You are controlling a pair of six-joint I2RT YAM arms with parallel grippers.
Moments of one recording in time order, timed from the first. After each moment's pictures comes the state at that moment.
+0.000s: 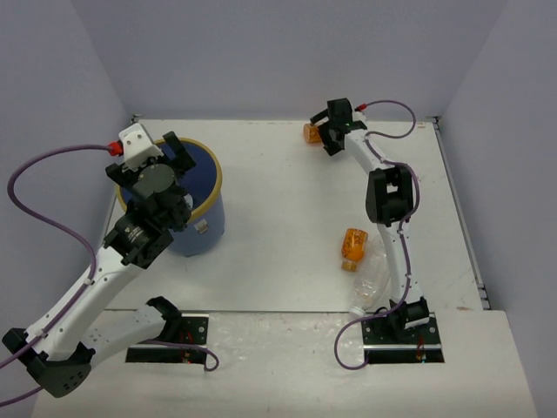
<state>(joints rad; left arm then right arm) -0.64 0.92 1.10 -0.19 -1.15 -0.23 0.26 2.57 2.29 -0.47 0.16 1.23</state>
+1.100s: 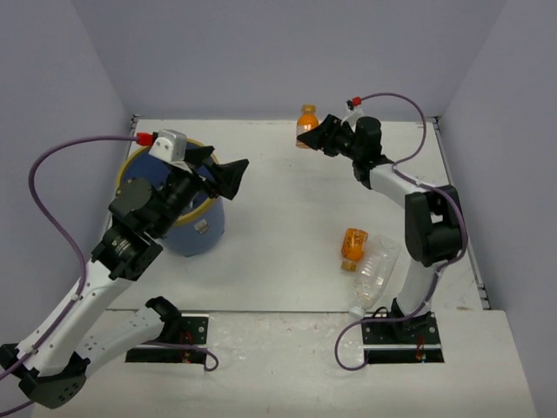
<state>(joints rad) -0.64 0.83 1.06 -0.10 -0.09 -0.24 0.26 1.90 1.29 0.39 -0.49 0.73</state>
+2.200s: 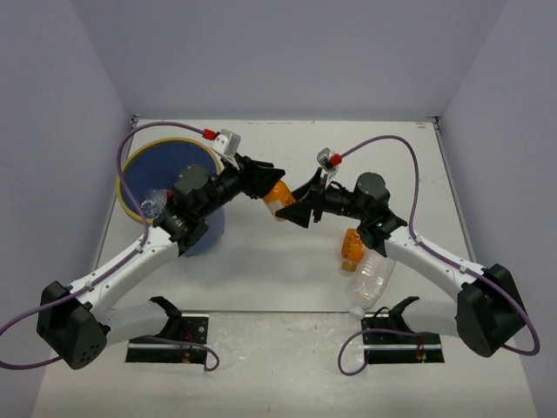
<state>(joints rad) -0.63 1.14 0.88 0.31 0.22 -0.45 0.57 1.24 0.74 0.51 -0.74 0.49</state>
